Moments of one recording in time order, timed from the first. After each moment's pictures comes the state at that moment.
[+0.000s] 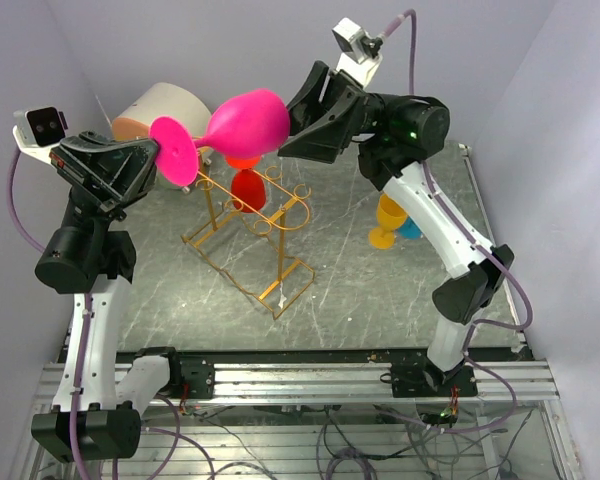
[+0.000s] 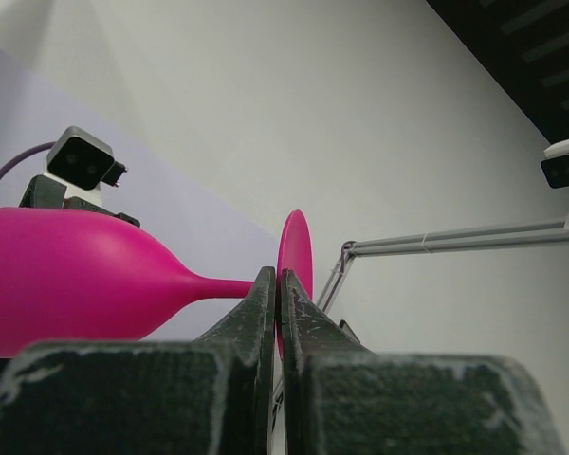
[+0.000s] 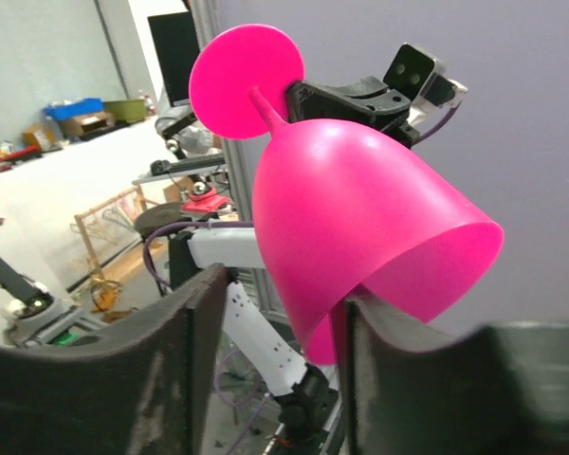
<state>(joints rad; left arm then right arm) 0.04 0.96 1.09 1.21 0.57 -2.06 0.63 1.82 2.06 0.94 -1.15 1.25</state>
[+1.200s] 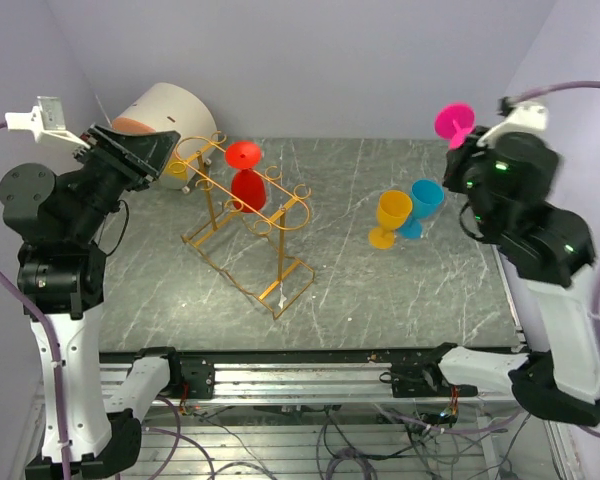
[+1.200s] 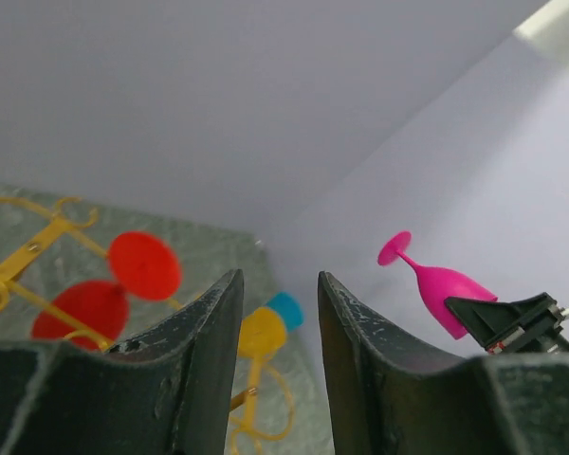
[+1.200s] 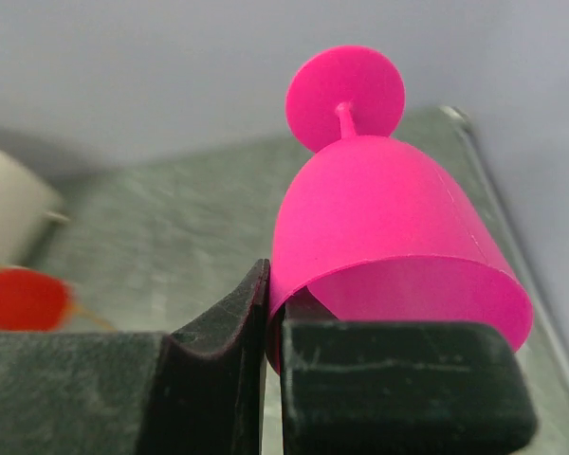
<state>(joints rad) 0.04 0.91 1.52 -0.37 0.44 -0.87 0.60 1.13 1.91 -0.87 0.58 0.28</state>
